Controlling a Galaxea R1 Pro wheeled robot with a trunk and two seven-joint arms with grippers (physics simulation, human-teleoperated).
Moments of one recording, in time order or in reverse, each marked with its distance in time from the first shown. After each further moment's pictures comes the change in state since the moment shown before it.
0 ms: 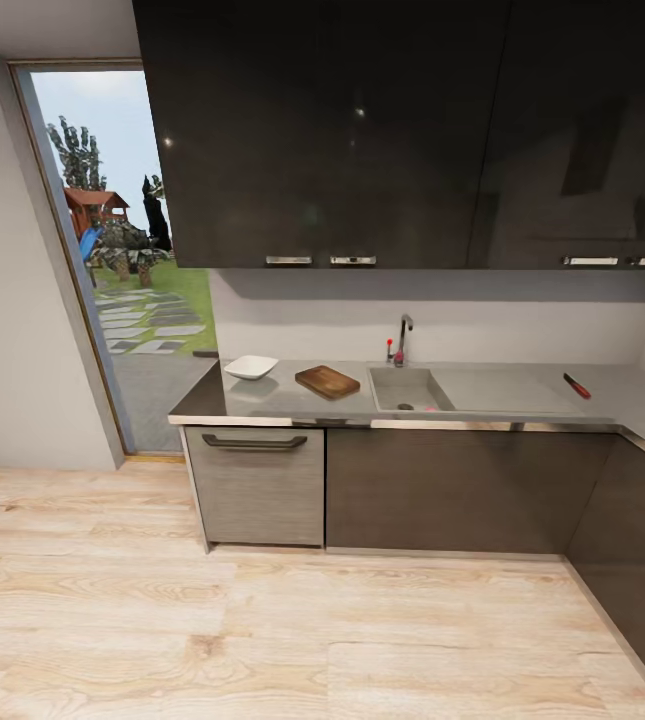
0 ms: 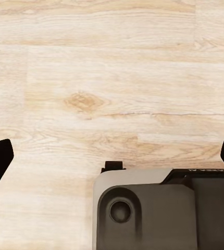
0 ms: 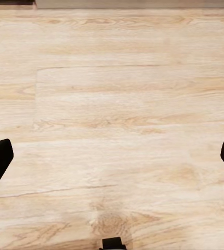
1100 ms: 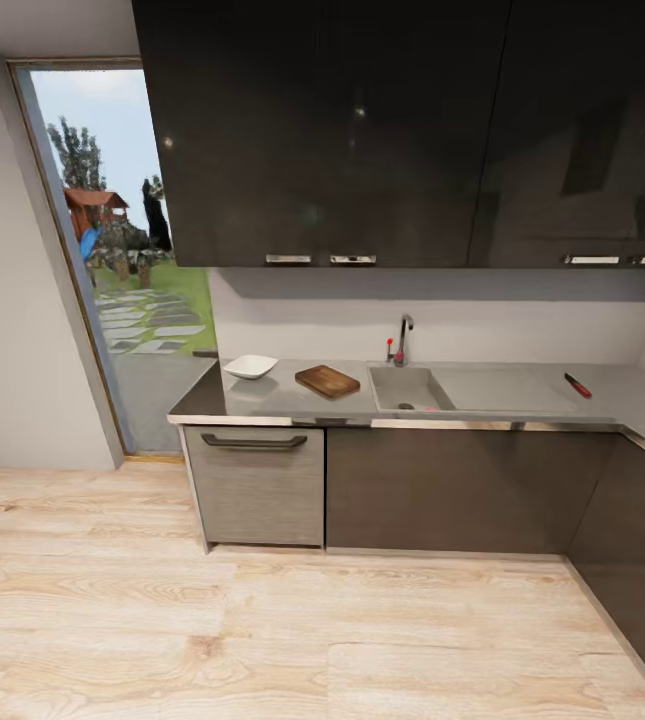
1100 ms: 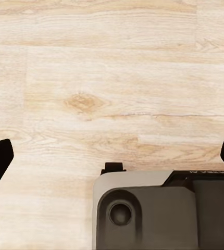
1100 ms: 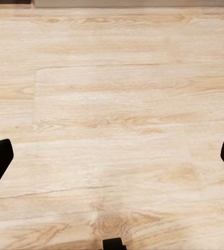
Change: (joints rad) left arm 0.000 -0.001 0.002 0.001 0.000 -0.001 0.001; right arm 0.000 0.002 -0.003 0.001 -0.001 0.002 -0.003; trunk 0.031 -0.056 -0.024
